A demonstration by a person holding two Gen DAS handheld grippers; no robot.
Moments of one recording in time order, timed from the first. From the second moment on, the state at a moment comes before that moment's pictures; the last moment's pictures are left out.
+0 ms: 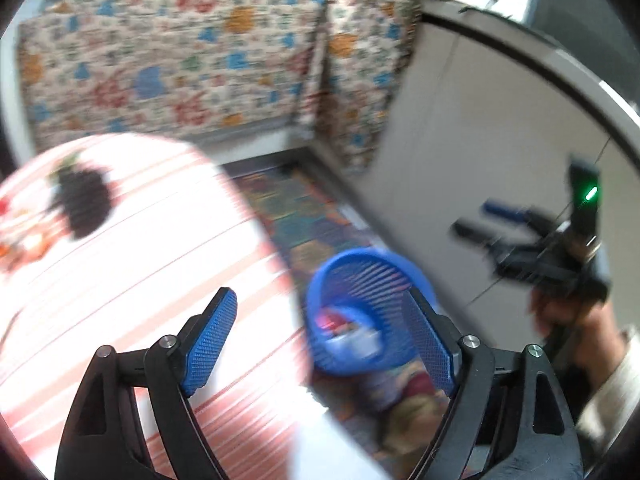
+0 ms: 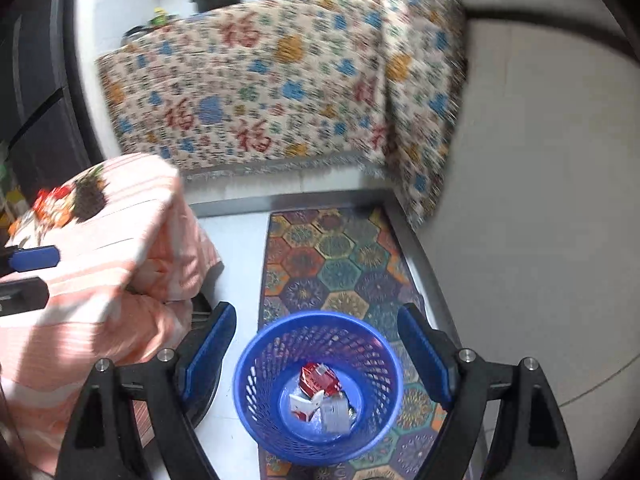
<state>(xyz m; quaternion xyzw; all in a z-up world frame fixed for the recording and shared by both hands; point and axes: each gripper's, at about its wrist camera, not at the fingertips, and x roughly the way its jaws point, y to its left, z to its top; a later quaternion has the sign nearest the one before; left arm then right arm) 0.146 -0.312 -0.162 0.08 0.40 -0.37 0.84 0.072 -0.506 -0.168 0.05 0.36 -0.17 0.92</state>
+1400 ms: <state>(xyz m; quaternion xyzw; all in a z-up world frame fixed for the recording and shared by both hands) 0.301 -0.026 -0.211 0.05 0.43 -0.26 0.86 0.231 -0.208 -0.207 -0.04 0.43 0.02 0.90</state>
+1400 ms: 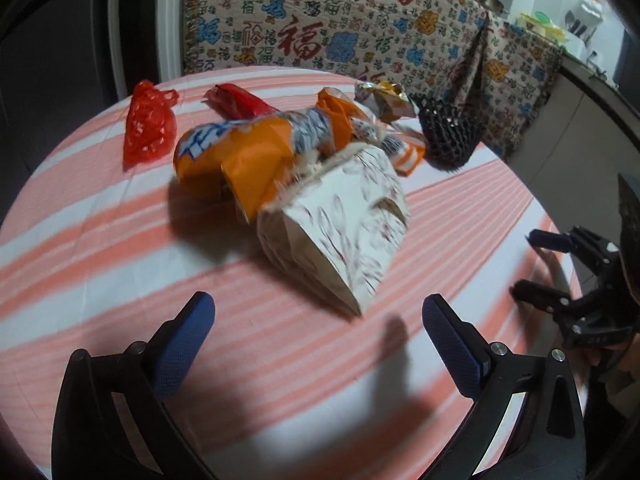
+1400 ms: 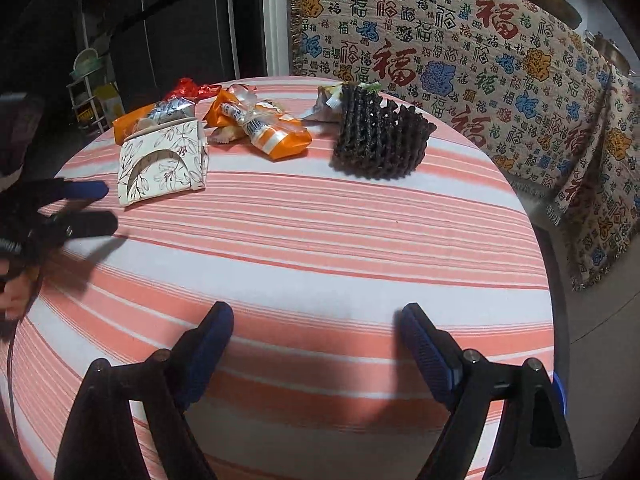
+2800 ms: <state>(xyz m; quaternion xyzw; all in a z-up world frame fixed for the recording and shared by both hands) 0.233 -0.020 -0.216 0.10 0.44 -0.17 0.87 0.290 -0.222 -0.209 -0.01 0.46 -0.02 0.89</state>
